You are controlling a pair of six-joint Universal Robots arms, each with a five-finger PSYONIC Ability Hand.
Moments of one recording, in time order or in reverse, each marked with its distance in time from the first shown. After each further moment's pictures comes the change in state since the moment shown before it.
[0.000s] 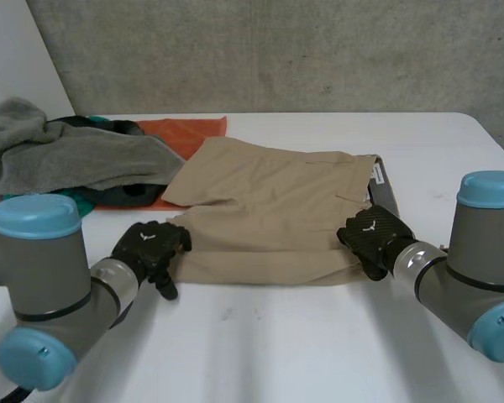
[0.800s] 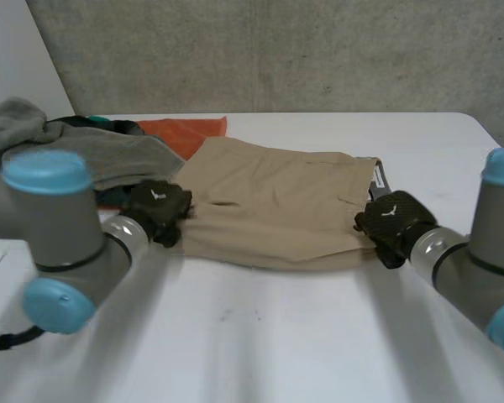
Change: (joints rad) left arm -0.014 -0.051 0.241 -0.072 0.002 0.217; right arm -0.003 -0.124 -0.012 0.113 0.095 0.013; left_hand 0.638 0.720 0.697 0.732 0.681; right_hand 0.000 0.000 0.000 0.000 0.016
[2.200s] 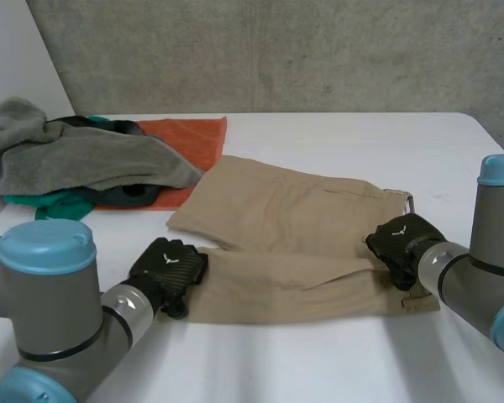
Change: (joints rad) left arm -0.084 0.113 -0.335 0.082 -0.001 -0.004; right arm -0.013 0.034 0.007 0.096 0.058 0.037; left_hand -0.439 -0.517 -0.504 -0.523 -0.471; right_hand 0.019 0.000 0.000 0.000 0.007
